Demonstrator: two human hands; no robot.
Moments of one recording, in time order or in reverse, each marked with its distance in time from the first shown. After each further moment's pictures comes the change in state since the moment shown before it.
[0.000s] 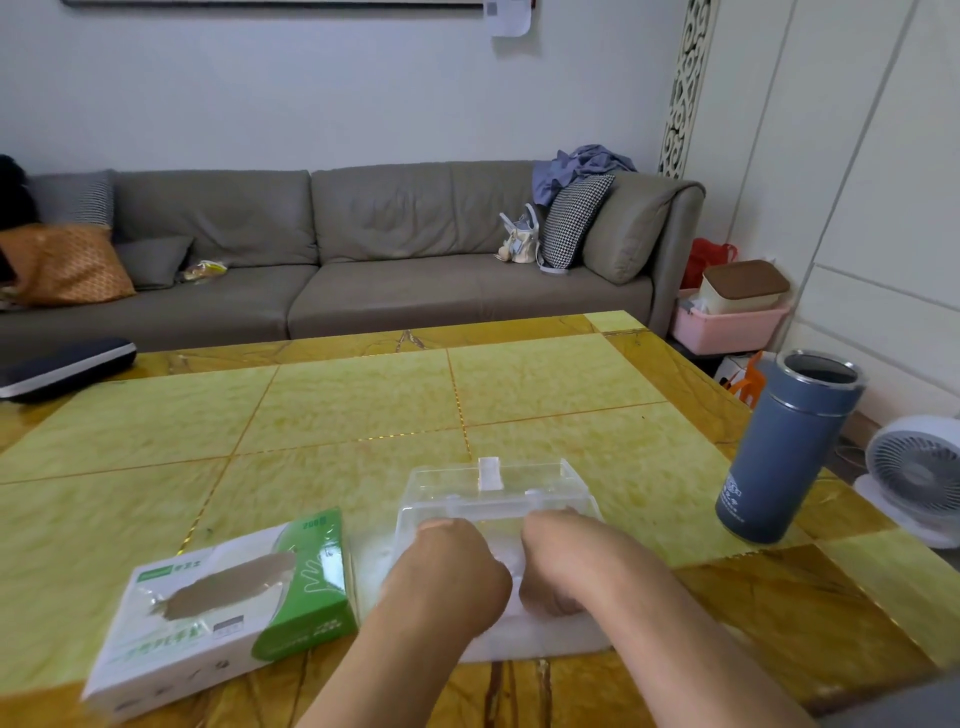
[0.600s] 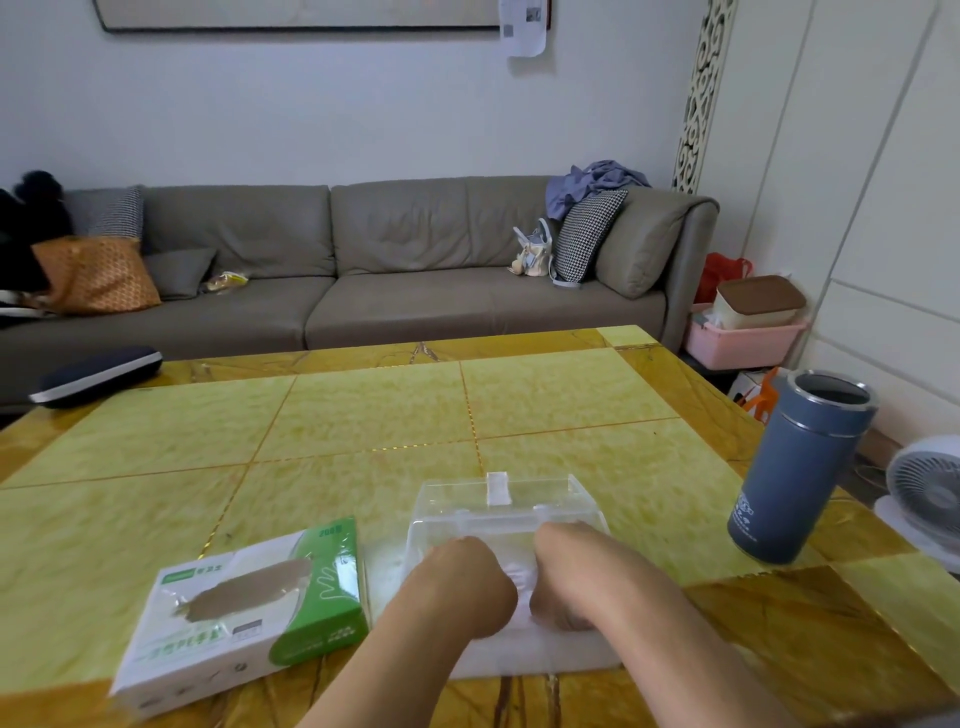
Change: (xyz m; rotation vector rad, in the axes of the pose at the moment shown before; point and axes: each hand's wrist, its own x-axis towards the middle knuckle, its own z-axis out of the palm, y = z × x) left_hand -0.013 0.004 -0.016 0.089 -0.126 0.051; right_hand -0.009 0.002 0.005 0.059 0.125 -0.027
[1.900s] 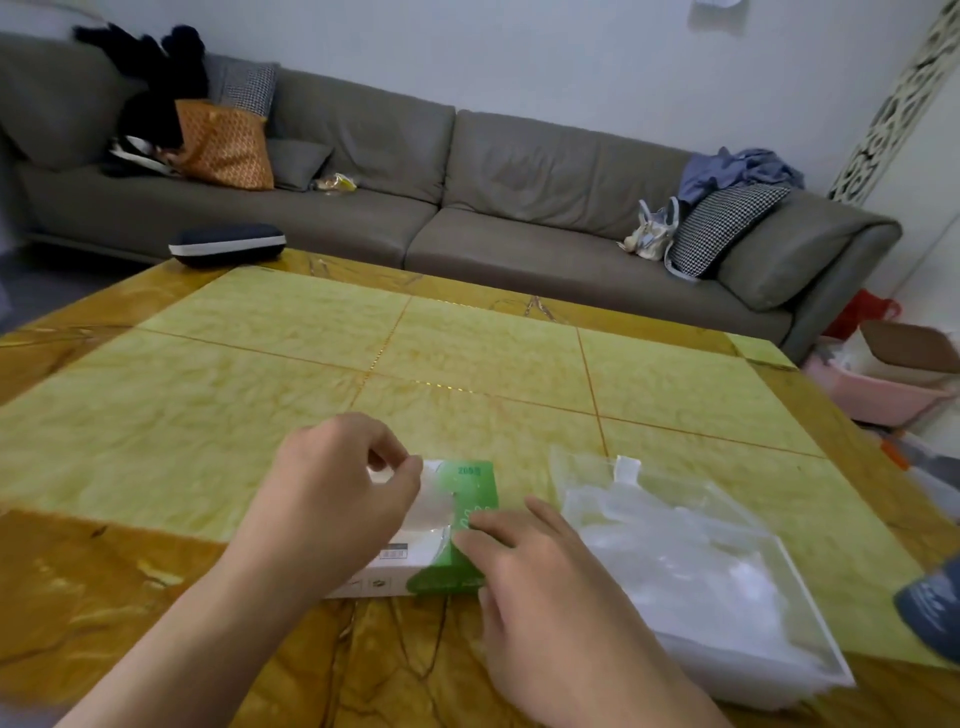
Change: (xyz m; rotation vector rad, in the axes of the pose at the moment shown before) left_hand -0.039 -0.203 -0.053 -0.422 0.720 0.054; right_hand -0.020 -0.130 0.056 -0.071 0.346 -0.743
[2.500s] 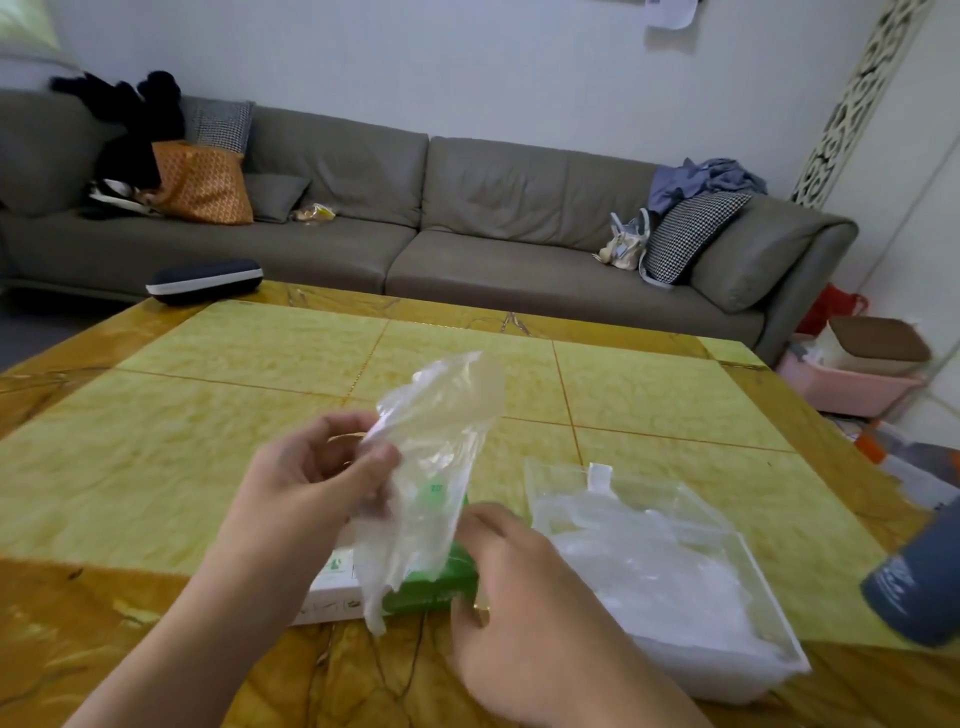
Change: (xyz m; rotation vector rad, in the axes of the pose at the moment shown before) left_hand -0.009 0.021 -0.004 -0.918 -0.069 -0.255; right_hand -0.007 0.007 -0.010 0.360 0.083 0.122
